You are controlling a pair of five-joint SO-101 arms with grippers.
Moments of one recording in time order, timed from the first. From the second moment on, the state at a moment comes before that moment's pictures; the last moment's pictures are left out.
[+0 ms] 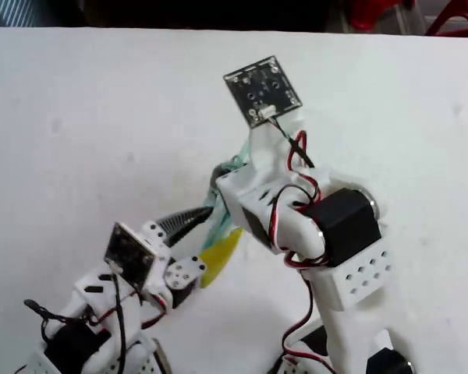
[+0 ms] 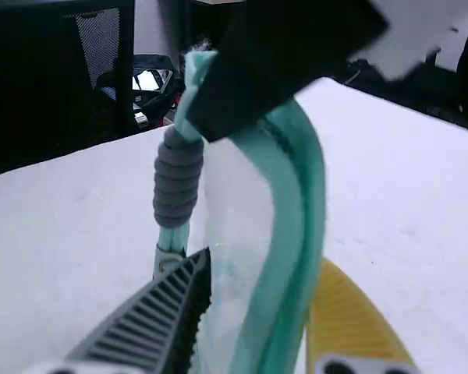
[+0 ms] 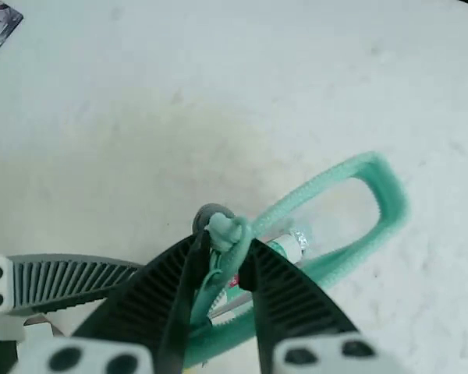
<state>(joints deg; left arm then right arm) 34.8 -104.4 74.3 53.4 4.2 -33.4 -27.6 -6.5 97.3 -0.1</state>
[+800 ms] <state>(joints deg) 38.1 -105.0 76.0 50.3 -5.1 -37.7 -26.2 -12.7 97.8 0.8</state>
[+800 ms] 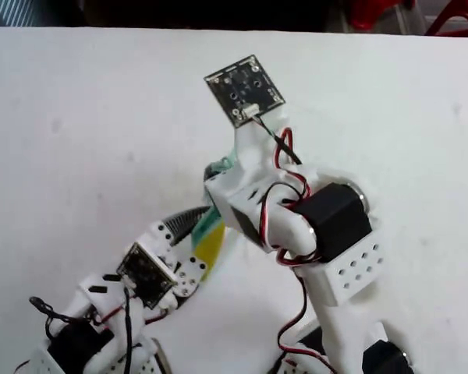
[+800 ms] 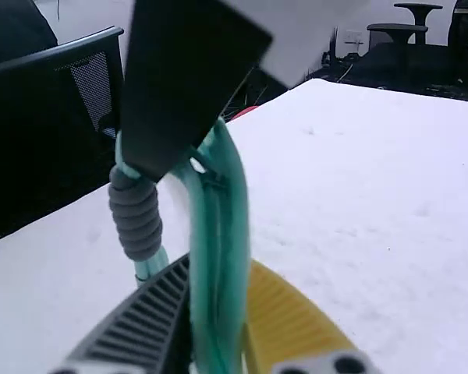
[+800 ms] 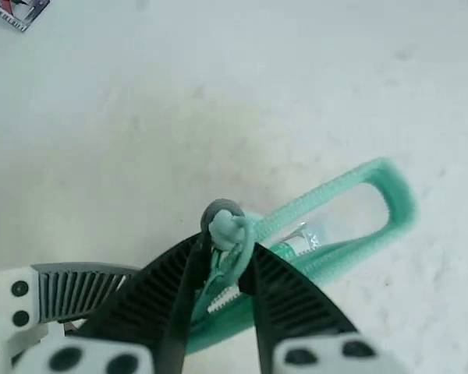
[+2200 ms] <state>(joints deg) 38.0 -105.0 76.0 49.7 -5.3 -24.7 -29.1 -5.8 80.1 12.0</state>
